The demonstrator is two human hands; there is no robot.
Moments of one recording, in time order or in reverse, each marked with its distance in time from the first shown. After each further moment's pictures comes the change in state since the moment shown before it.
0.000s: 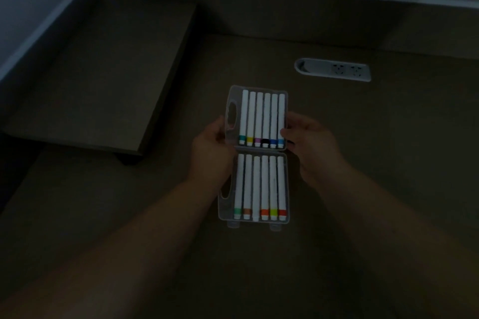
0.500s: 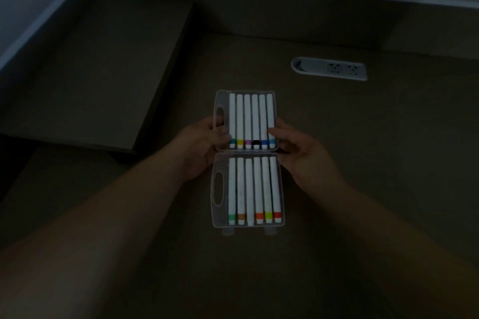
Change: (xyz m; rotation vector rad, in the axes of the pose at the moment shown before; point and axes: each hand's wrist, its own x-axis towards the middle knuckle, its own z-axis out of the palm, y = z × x) left_hand 0.027 0.027 -0.028 -0.104 -0.266 -0.337; right_hand -0.010 0.028 -0.021 -0.546 -0.233 -0.323
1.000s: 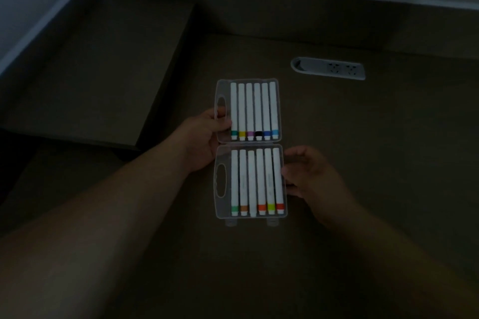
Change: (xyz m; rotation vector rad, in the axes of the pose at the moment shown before) left_hand 0.004 0.004 0.001 -0.317 -0.032 -0.001; right_hand -0.041 -0.002 0.003 0.303 0.058 0.327
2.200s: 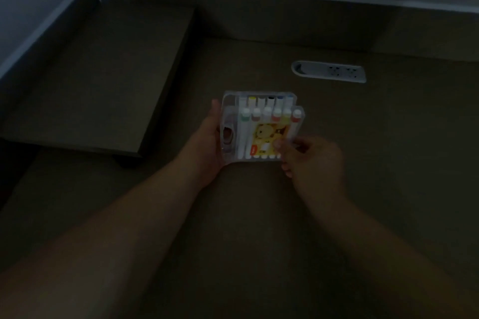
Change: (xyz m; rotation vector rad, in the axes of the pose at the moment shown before) left_hand -0.009 -0.011 0.016 -0.059 -0.083 0.066; right_hand 0.013 -0.020 0.027 -0.303 0.427 -0.256
